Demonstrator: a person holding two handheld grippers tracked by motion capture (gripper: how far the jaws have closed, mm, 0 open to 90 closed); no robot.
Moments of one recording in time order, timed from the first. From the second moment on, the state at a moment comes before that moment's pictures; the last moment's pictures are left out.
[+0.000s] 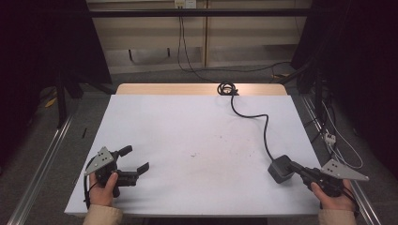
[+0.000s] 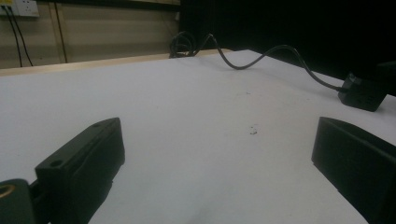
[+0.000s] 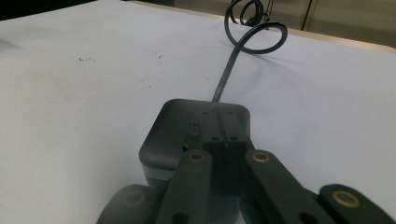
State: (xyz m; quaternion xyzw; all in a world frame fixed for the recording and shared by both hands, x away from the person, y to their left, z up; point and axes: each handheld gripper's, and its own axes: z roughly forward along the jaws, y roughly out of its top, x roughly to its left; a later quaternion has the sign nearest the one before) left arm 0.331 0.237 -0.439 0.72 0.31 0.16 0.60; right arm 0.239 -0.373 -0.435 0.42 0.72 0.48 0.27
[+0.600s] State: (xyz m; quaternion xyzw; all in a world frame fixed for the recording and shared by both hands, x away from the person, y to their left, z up) left arm 0.331 0.238 -0.439 0.72 0.32 0.16 0.60; right arm 0.243 -0.367 -0.430 0.42 0.70 0.51 0.26
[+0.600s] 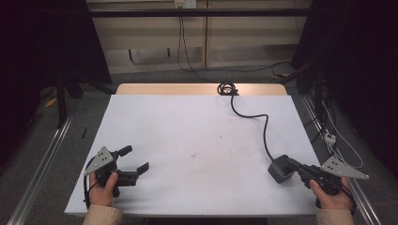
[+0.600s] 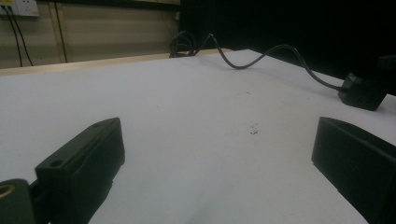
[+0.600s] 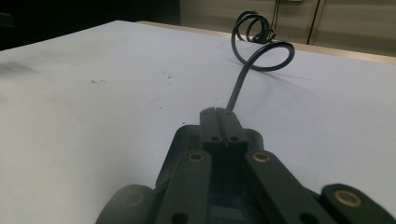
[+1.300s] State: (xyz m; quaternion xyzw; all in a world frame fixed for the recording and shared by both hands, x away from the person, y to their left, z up) left arm 0.330 0.239 -0.439 0.72 0.32 0.16 0.60; right arm 0.250 -0.358 -0.430 0.43 0.68 0.53 0.25
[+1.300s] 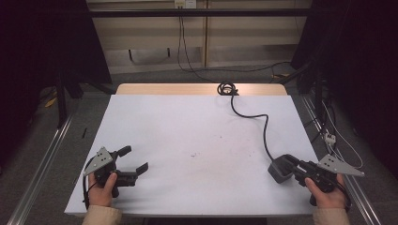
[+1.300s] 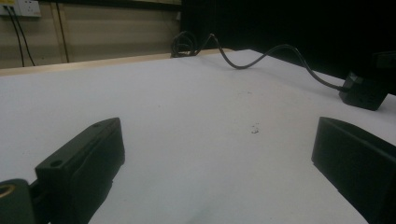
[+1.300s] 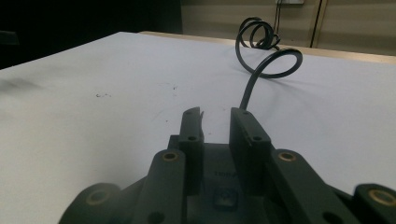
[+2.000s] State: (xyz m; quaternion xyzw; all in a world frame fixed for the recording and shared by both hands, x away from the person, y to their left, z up) left arm 0.329 0.240 -0.439 0.72 0.32 0.16 0.60; right arm 0.261 -0.344 -0.430 0.46 0.67 0.53 0.25
